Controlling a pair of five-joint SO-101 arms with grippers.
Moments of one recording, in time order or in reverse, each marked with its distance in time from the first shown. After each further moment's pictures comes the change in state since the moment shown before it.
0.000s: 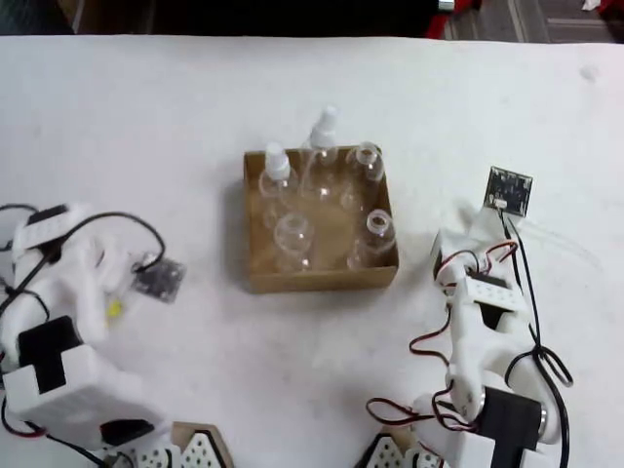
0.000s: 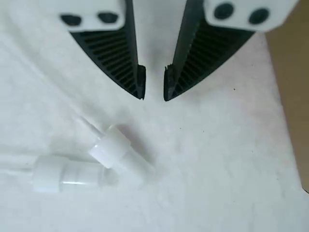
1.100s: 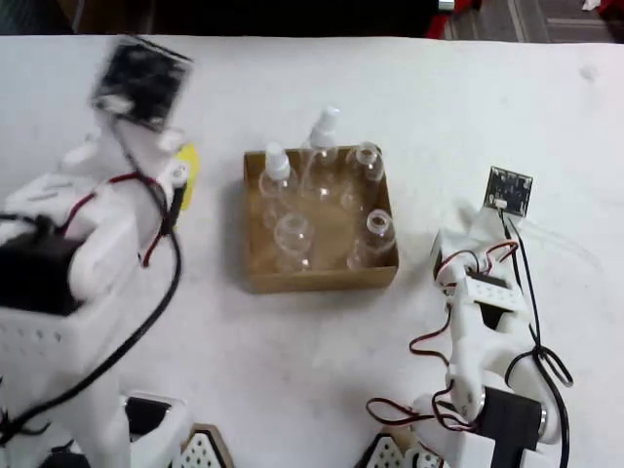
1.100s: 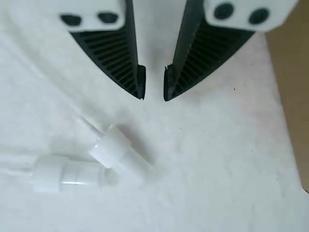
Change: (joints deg) left arm 32.0 -41.7 -37.5 21.6 114.9; right arm 0.0 0.0 0.0 0.0 0.0
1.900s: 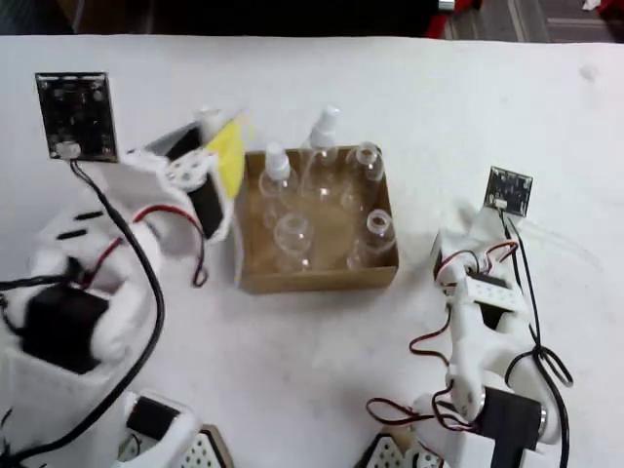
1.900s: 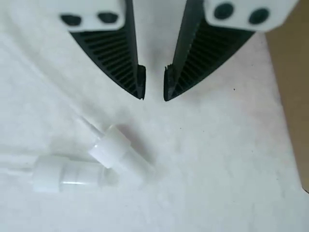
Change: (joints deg) left arm 11.3 -13.1 17.8 -24.2 29.0; right arm 0.0 0.0 0.0 0.0 0.0
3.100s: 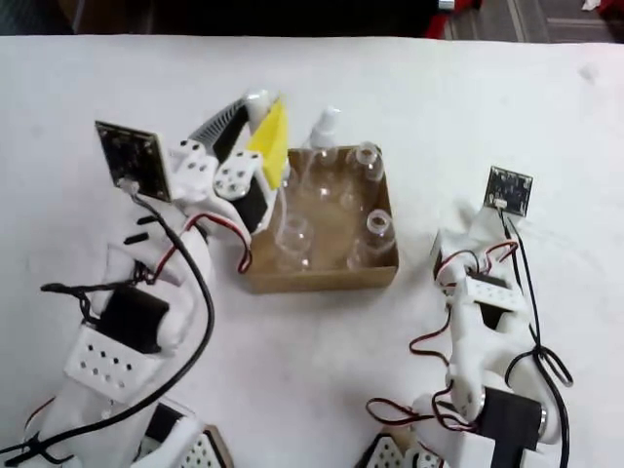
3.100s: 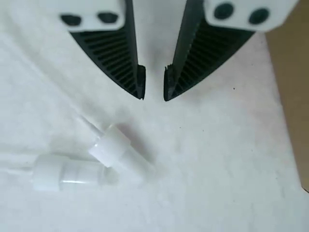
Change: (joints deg) left arm 4.6 -6.0 29.9 -40.8 -2.5; right arm 0.0 0.0 0.0 -0.2 0.0
